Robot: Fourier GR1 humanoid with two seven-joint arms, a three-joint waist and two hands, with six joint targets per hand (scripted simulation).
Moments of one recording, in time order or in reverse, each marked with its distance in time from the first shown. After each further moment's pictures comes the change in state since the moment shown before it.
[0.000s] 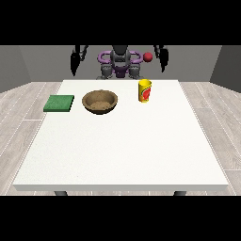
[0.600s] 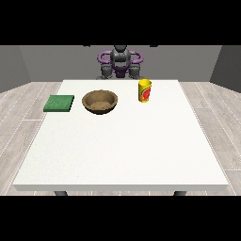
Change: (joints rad) left arm 0.083 -0.068 -0.053 -0.200 0.094 0.053 0.324; right arm 0.052 0.034 -0.007 -0.180 -0.099 -0.033 0.309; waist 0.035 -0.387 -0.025
